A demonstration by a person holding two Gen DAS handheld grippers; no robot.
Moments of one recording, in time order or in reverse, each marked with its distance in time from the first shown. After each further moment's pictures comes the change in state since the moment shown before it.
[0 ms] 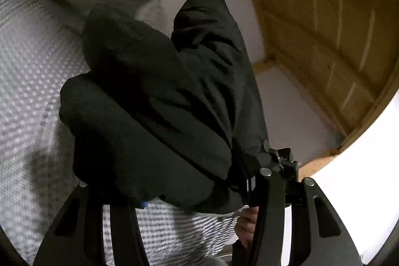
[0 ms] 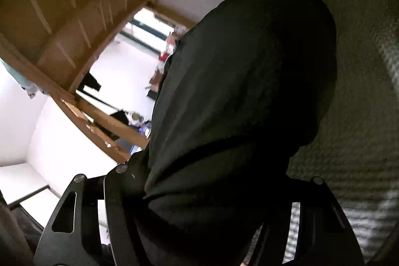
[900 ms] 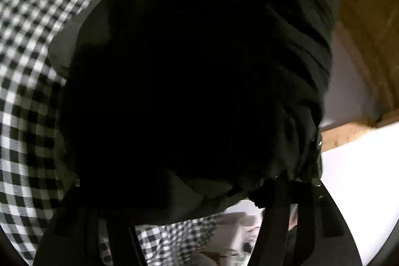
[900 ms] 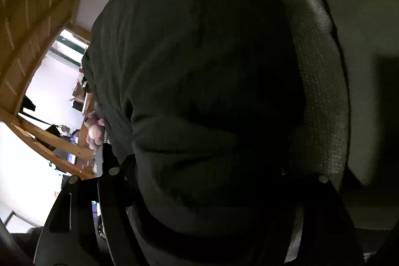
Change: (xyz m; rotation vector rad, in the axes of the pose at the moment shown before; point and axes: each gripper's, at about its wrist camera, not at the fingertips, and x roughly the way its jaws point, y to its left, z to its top) left arm 0.298 -0.017 -0.217 -0.128 0.391 0.059; right arm -0.275 -0.202 0.053 0.143 0.055 -0.454
